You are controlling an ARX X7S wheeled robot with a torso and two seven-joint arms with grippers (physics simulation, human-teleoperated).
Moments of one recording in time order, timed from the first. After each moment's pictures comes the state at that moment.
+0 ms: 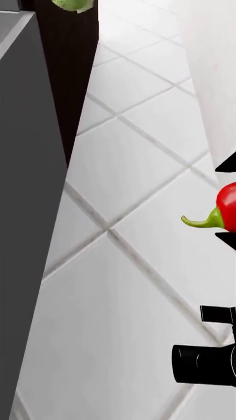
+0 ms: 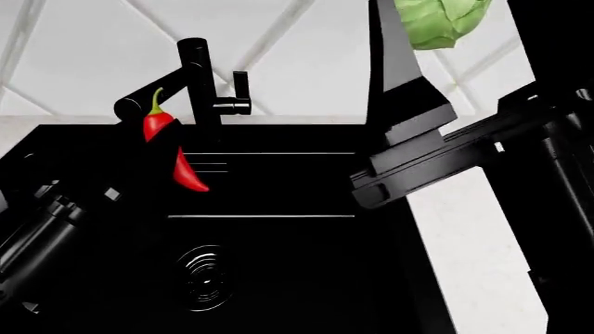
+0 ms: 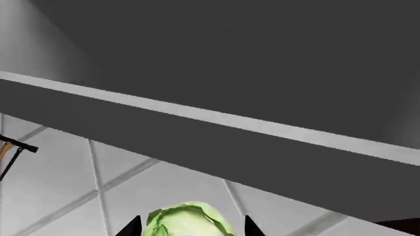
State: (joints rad) left arm -0.38 -0.77 -0.18 0.84 -1.39 -0.61 -0.25; right arm 1.19 0.80 -0.41 -1.03 1.22 0.69 0.83
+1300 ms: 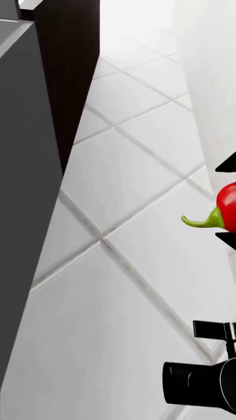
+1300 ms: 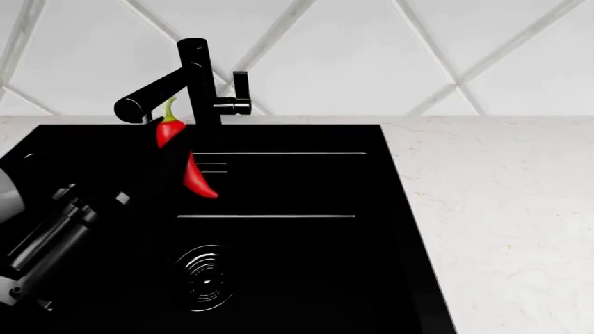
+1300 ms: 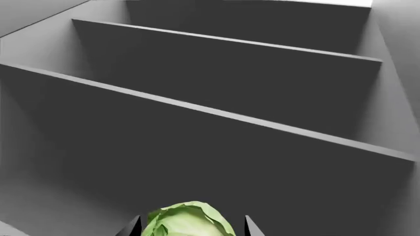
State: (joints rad) left arm -0.37 -0.74 -0.14 0.80 -1.35 -0.59 -0.18; right arm 1.88 0.74 -0.88 -0.65 1.03 0.47 0.81
